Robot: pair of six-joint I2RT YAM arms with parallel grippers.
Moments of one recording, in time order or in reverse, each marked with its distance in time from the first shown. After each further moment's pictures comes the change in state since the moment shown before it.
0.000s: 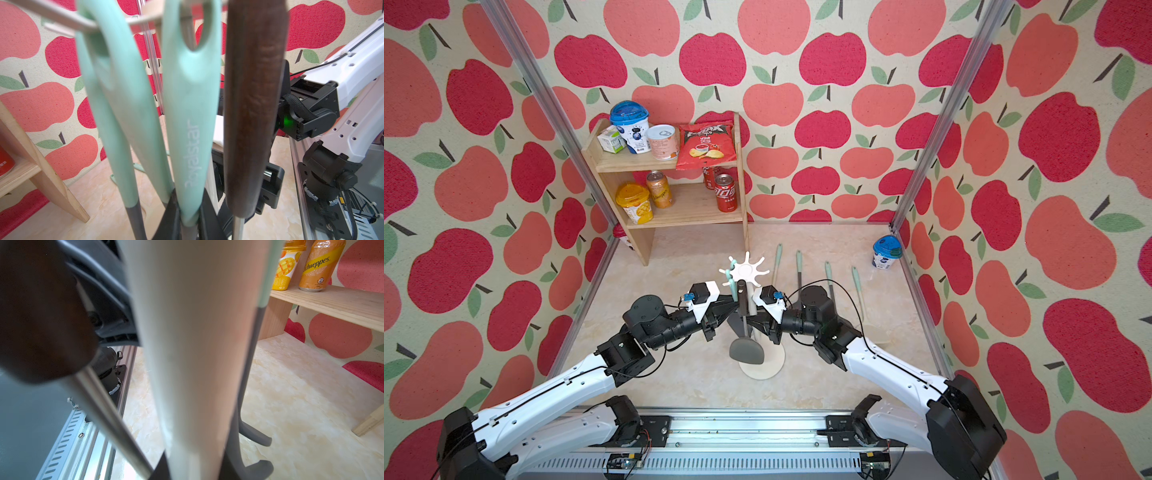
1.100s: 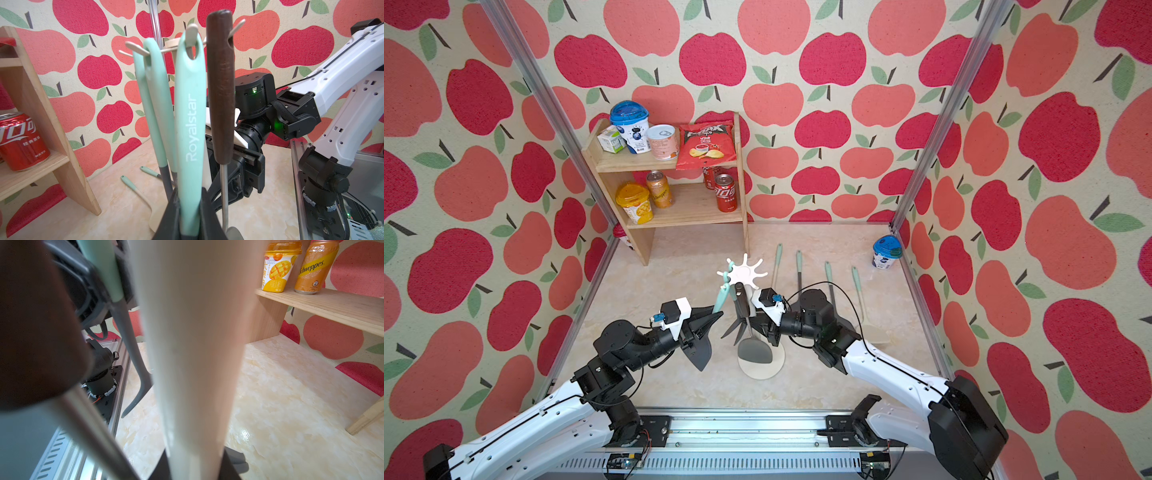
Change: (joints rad) left arm -0.003 -0.275 -0.163 0.011 -0.053 -0.029; right arm 0.021 -0.005 -0.014 0.026 0.046 0.001
